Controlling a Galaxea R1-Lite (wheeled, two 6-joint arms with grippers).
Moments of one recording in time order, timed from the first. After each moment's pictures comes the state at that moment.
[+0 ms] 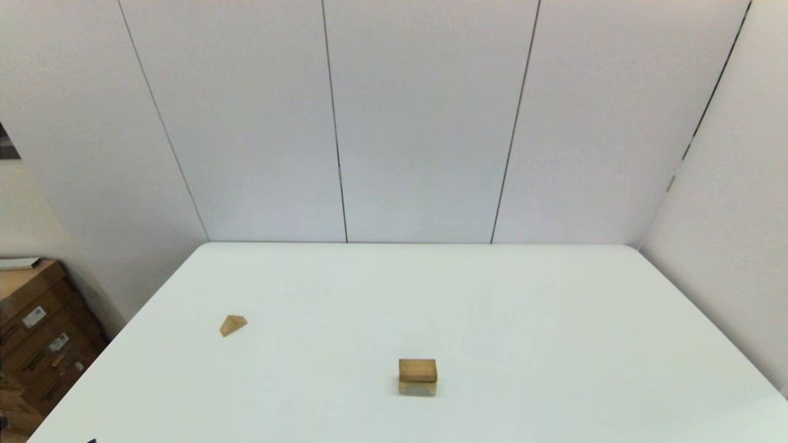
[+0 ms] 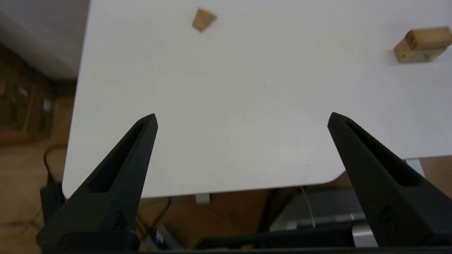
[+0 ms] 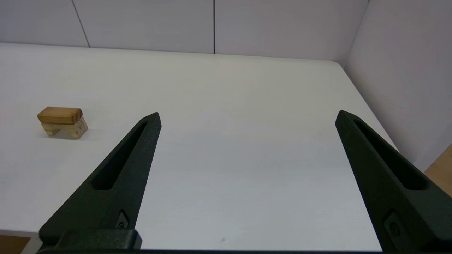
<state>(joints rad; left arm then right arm) 0.00 0.66 -0.48 0.39 -0.08 0.03 0.00 0.00 0.00 0.00 0.03 -0.03</state>
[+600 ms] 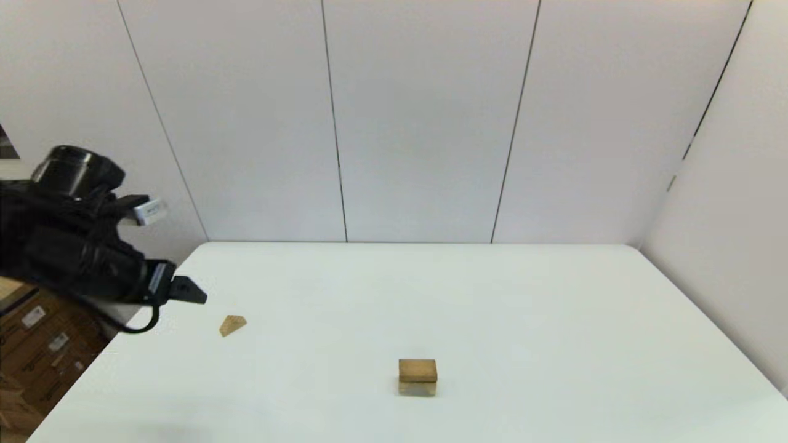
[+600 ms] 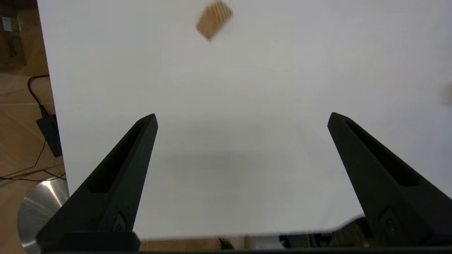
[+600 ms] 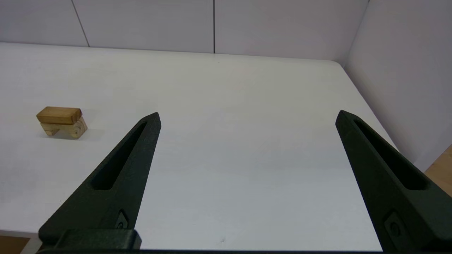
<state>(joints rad) 0.03 1.68 -1.16 0.51 -0.07 0.04 0.00 0.00 0.00 0.00 0.03 -0.03</state>
